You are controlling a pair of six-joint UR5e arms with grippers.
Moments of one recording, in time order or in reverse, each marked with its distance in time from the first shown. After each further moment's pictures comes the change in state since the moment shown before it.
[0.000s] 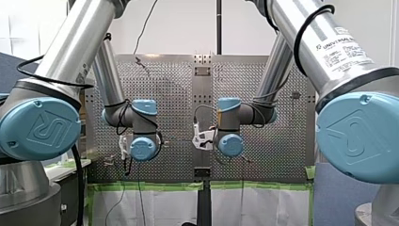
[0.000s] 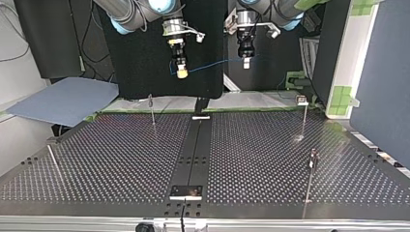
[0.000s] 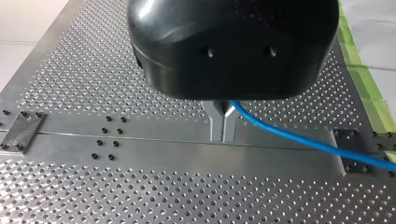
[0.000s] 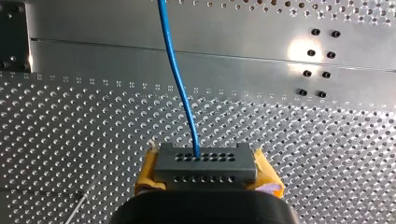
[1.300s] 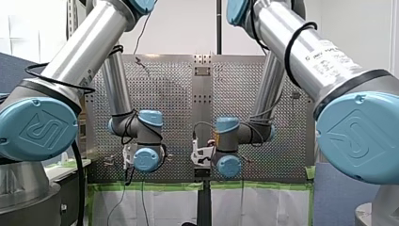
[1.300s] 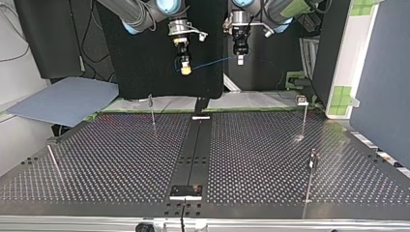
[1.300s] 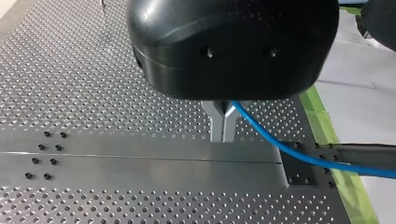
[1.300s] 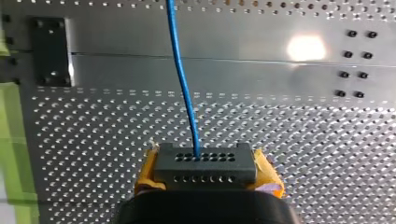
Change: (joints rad) left arm -0.043 -0.132 0.045 -0.006 -0.012 0.032; right arm 0.014 0.178 -0.015 -0.179 0.014 0.037
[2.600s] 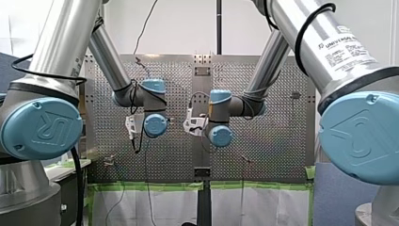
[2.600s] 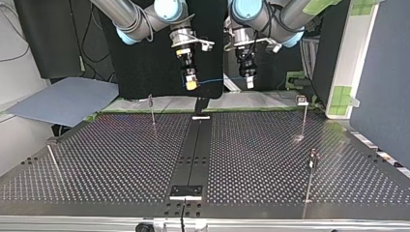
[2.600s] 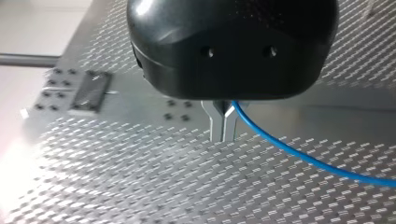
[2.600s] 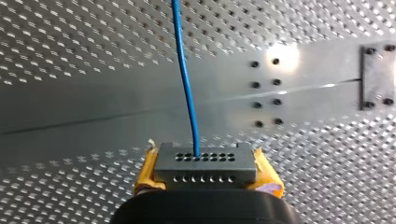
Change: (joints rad) left arm 0.070 0.280 0.133 -0.217 -0.084 -0.063; right arm 0.011 -0.192 -0.114 0.207 -0.050 0.150
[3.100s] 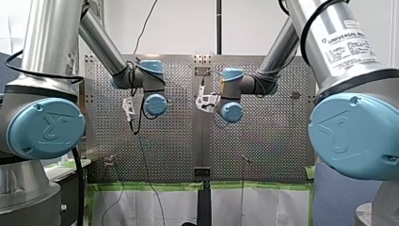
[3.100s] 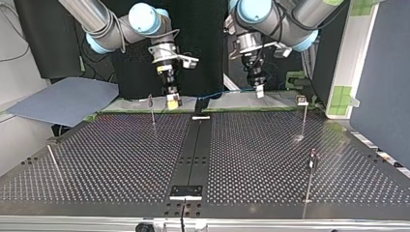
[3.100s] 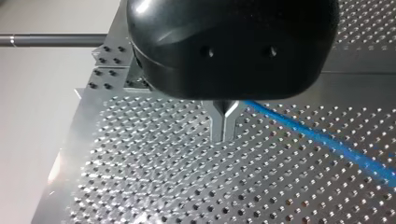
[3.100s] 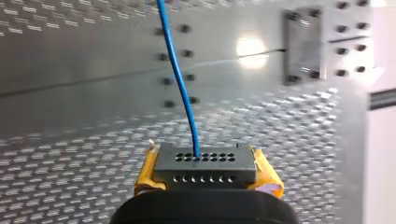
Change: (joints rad) left arm 0.035 0.142 0.057 -0.143 -0.030 0.029; right arm -0.126 -0.141 -0.058 0.103 -0.112 0.004
